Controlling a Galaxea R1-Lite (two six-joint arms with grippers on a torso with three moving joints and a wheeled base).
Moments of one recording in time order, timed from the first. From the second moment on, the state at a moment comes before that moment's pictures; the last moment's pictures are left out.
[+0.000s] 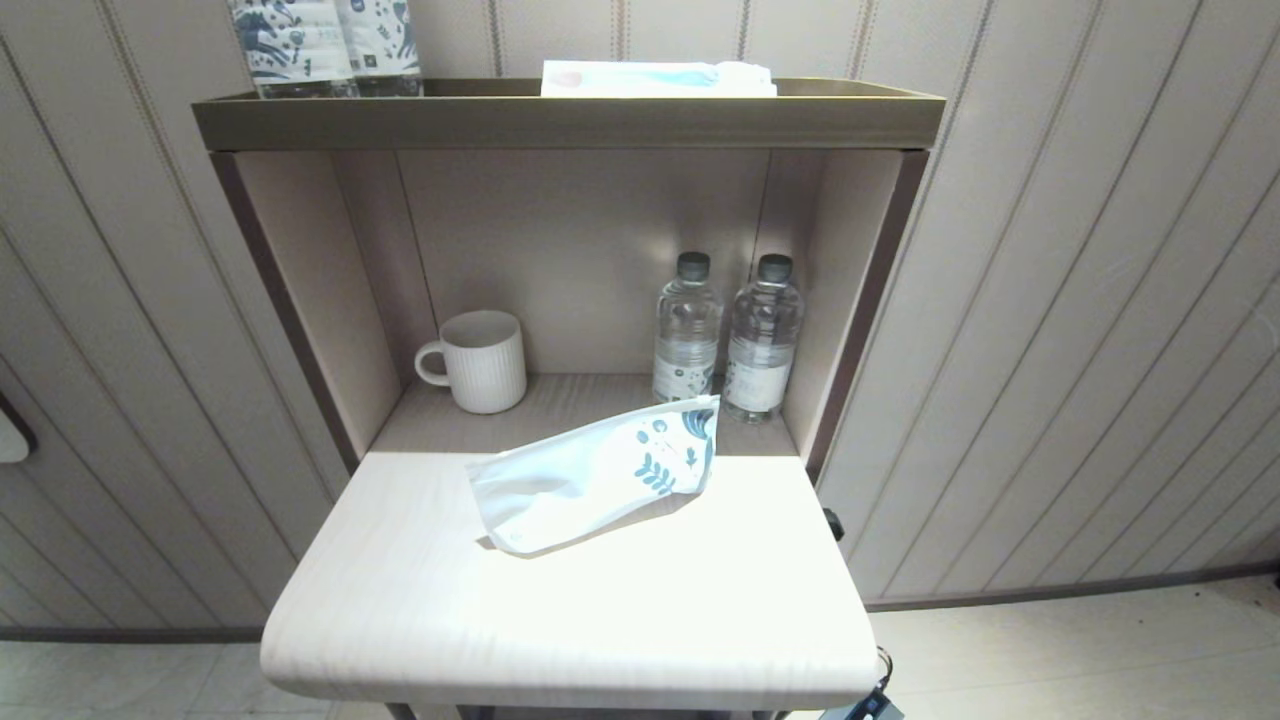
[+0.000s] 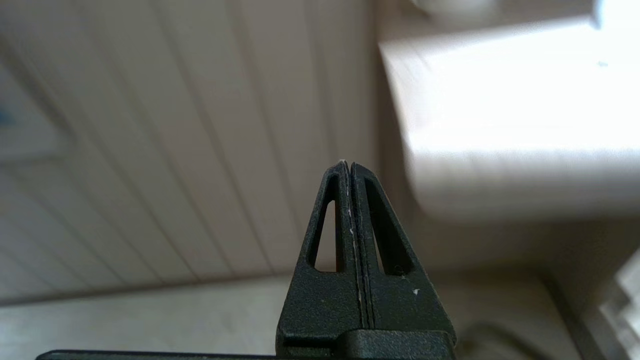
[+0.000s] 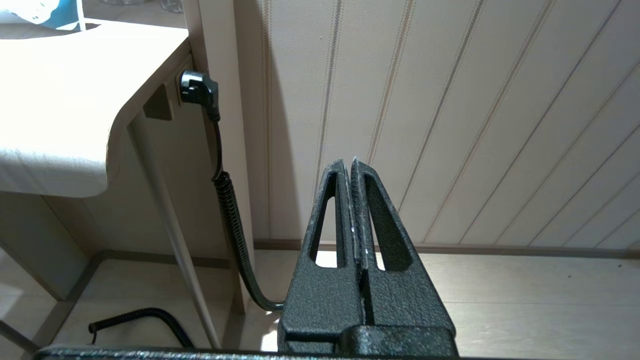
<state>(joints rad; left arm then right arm) 0.01 0.00 -0.01 -0.03 0.01 0.16 0.01 0.00 0.00 -0.05 -0.01 -0.06</state>
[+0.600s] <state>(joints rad) 0.00 0.00 -0.01 0.01 0.00 0.01 0.01 0.00 0.00 -0.05 -0.02 0.01</state>
